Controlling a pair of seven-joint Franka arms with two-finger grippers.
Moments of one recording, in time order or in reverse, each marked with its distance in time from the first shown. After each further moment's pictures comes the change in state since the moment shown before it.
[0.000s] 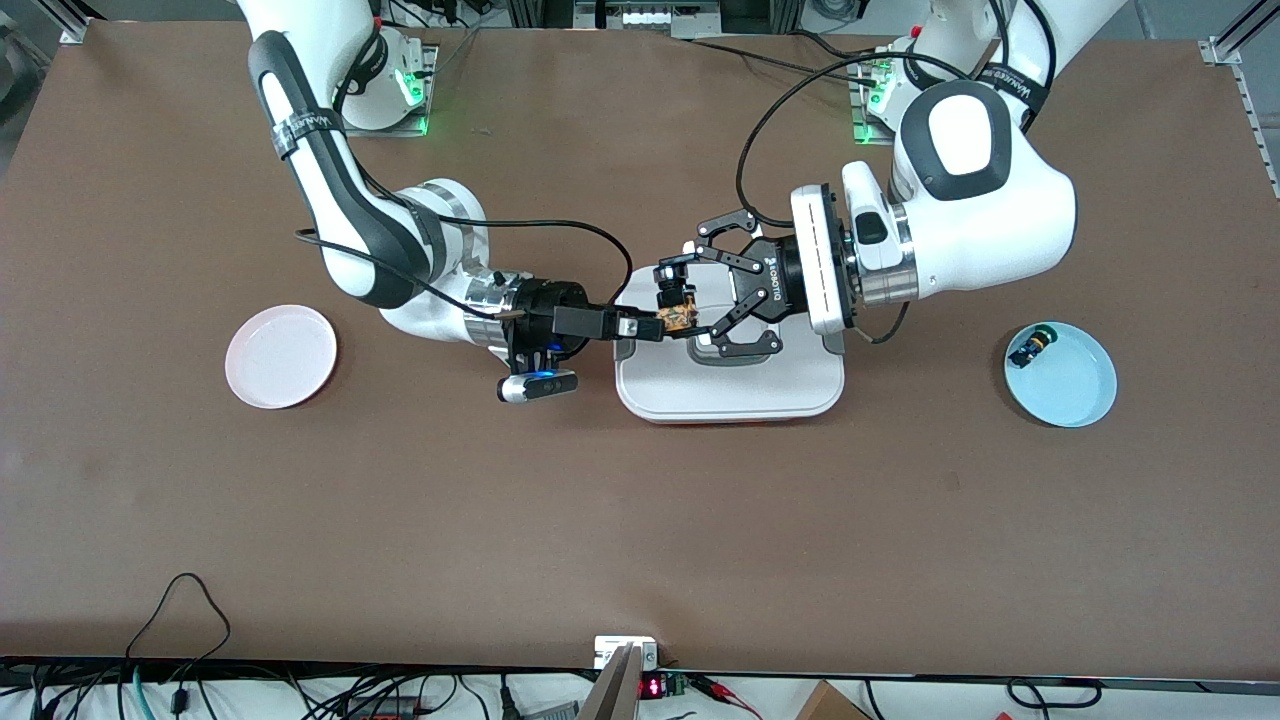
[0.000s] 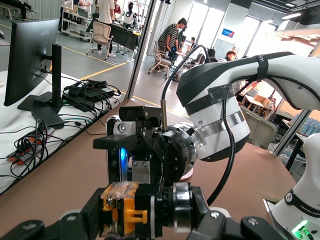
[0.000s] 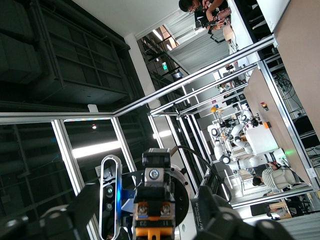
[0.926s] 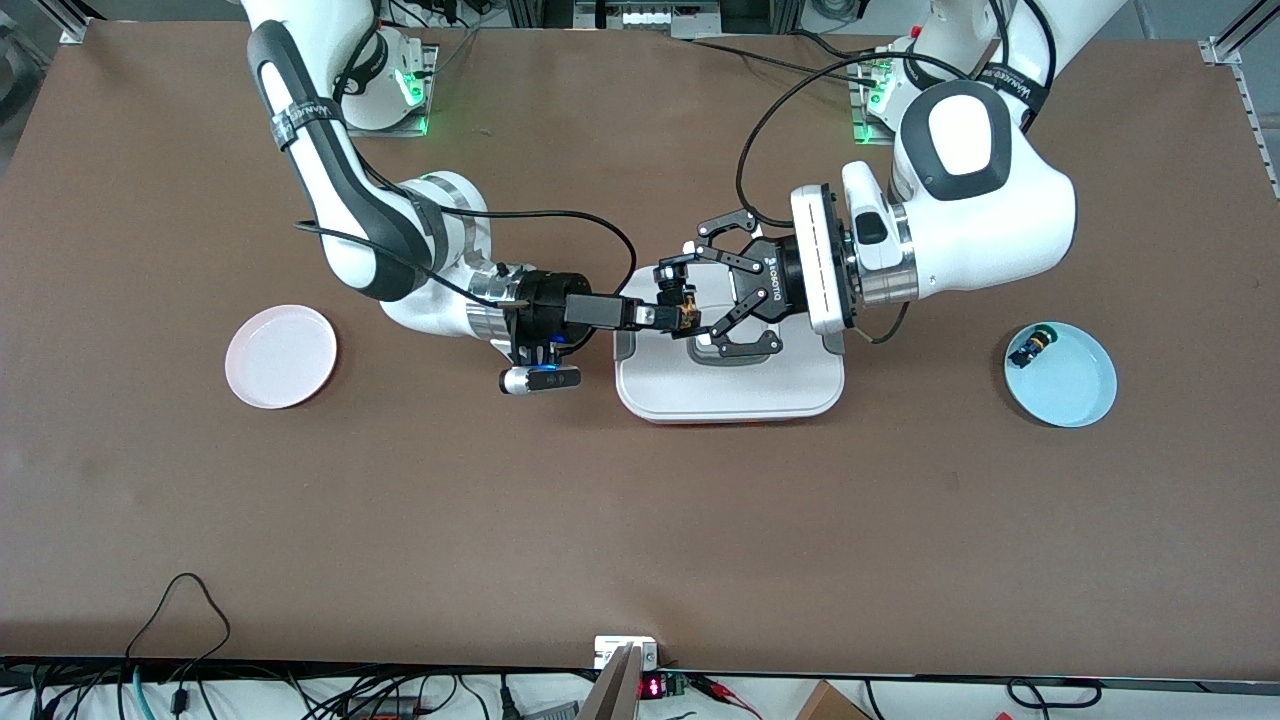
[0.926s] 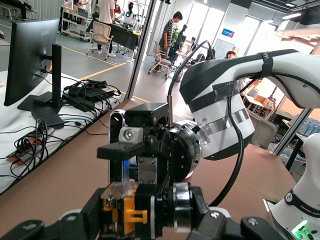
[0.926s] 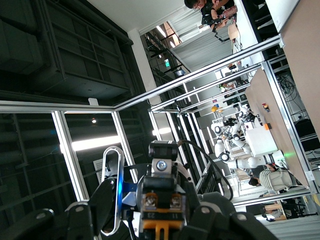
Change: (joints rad) left arm 0.000 0.000 0.000 0.000 0.000 0.000 0.000; right arm 0.008 -0.013 0.000 -0.003 0.000 0.000 -0.044
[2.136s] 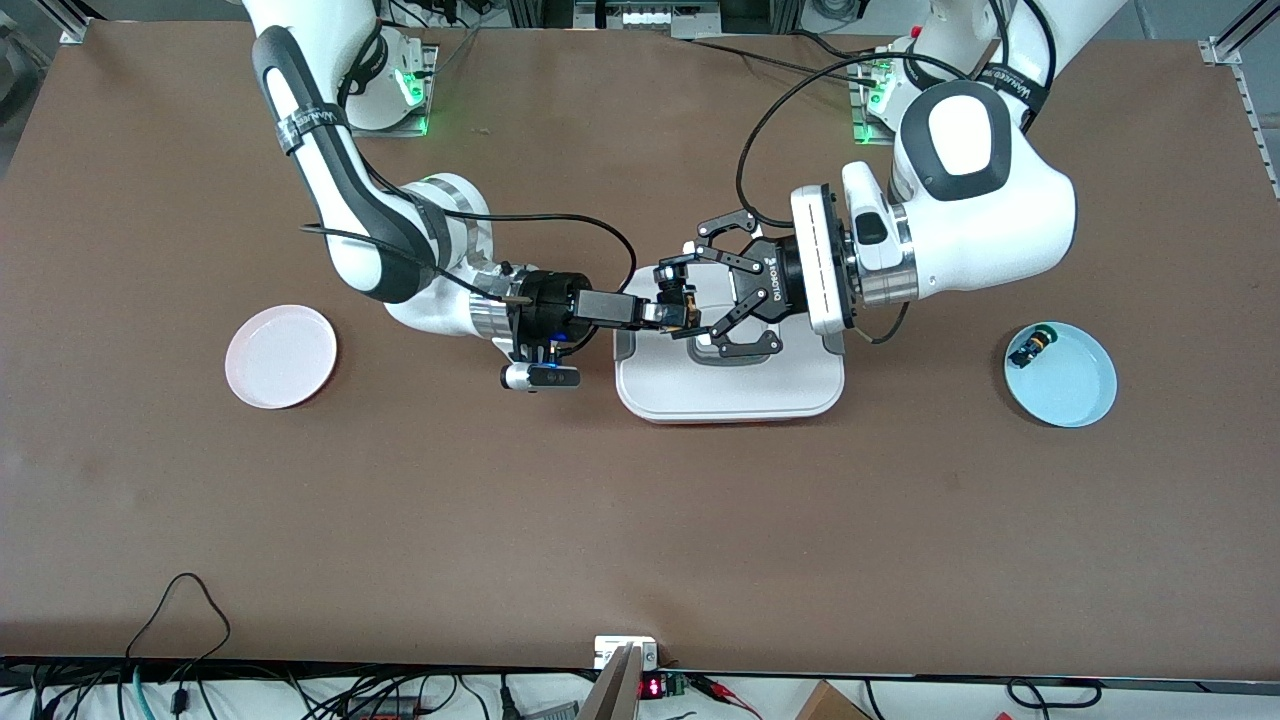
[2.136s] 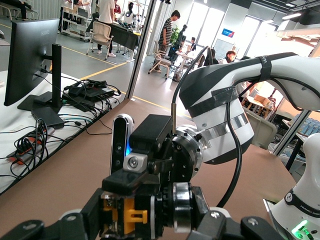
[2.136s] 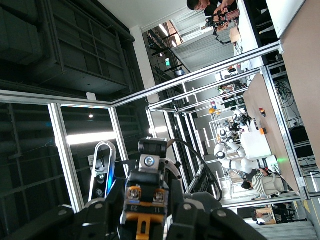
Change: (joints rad) left arm 0.000 0.000 0.000 0.000 0.000 0.000 0.000; right arm 0.002 0.000 0.000 -0.021 0.000 -0.018 -0.071
